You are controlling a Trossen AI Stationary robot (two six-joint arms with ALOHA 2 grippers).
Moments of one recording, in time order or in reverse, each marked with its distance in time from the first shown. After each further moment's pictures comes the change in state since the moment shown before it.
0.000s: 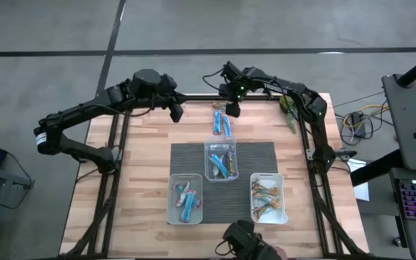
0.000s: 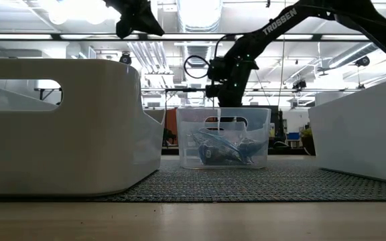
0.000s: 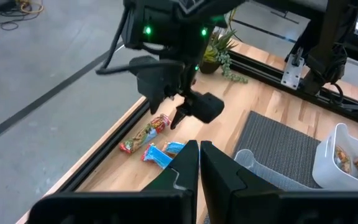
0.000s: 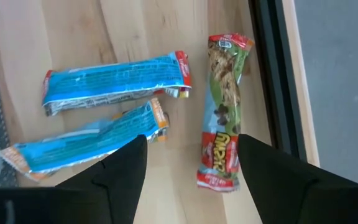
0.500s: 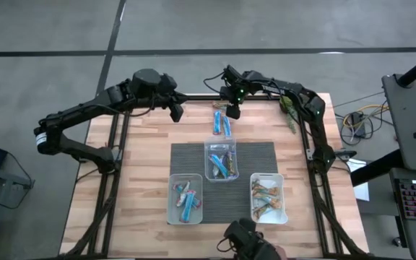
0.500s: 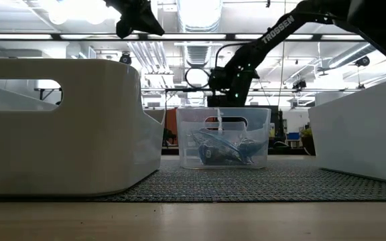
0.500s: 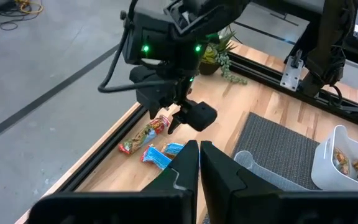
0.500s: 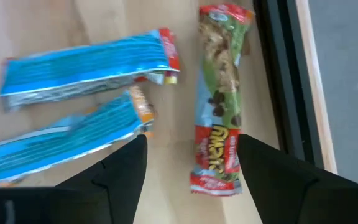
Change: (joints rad) left arm 0.000 0.000 0.000 0.005 0.001 -0.006; right arm -0.012 0.027 -0.068 0.076 0.024 0.015
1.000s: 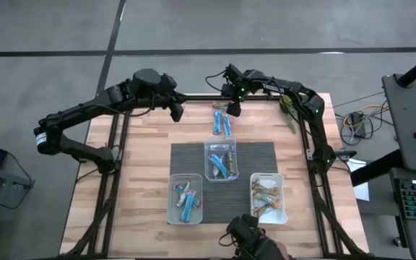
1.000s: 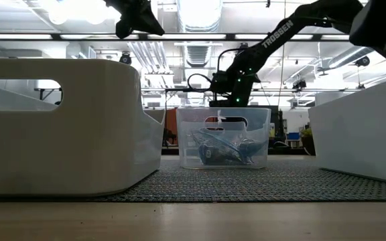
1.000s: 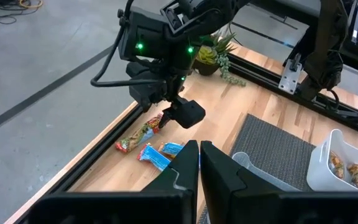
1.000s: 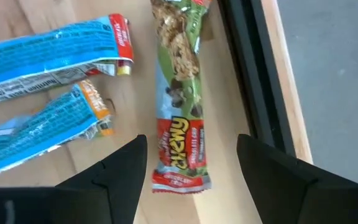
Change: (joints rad) left arm 0.000 0.000 0.000 -0.001 0.002 -0.031; right arm -0.031 0.024 -0.001 0.034 0.048 0.013
